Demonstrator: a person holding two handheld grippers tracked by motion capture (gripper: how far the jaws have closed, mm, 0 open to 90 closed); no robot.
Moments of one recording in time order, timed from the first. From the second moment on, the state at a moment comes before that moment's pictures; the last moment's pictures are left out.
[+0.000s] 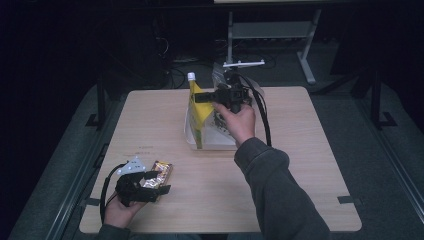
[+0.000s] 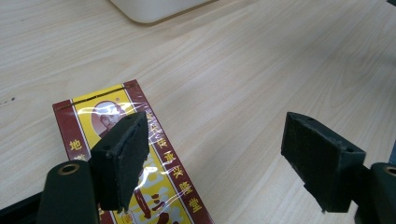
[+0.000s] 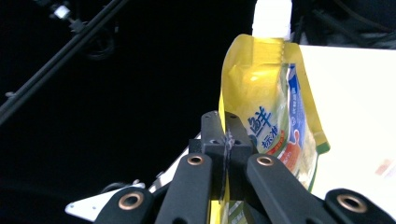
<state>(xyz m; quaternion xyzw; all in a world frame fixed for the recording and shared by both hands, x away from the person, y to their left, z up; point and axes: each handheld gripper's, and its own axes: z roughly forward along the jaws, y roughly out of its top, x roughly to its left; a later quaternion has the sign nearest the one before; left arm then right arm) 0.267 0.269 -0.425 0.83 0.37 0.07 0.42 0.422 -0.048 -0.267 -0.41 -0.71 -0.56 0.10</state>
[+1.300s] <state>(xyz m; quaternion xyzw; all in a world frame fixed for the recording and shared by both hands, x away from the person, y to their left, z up) 0.268 0.273 -0.424 0.82 0.37 0.07 0.43 0.459 -0.013 -0.299 -0.45 -0.70 -0.55 0.05</state>
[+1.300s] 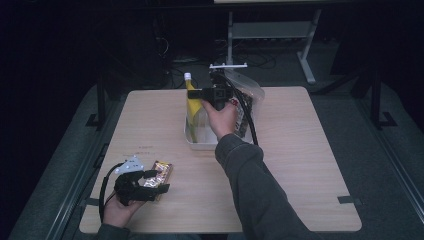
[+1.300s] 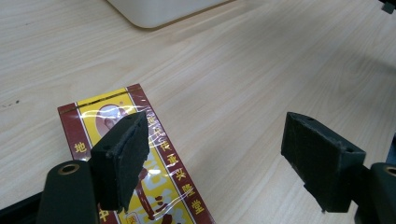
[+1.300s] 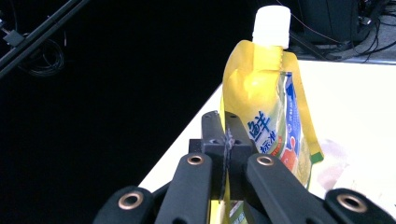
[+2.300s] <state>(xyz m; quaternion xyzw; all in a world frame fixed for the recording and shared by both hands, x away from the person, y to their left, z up) 0.269 0.272 -0.425 0.83 0.37 0.08 0.42 0.466 -0.005 -0.321 -0.46 -0.71 -0.53 0.05</state>
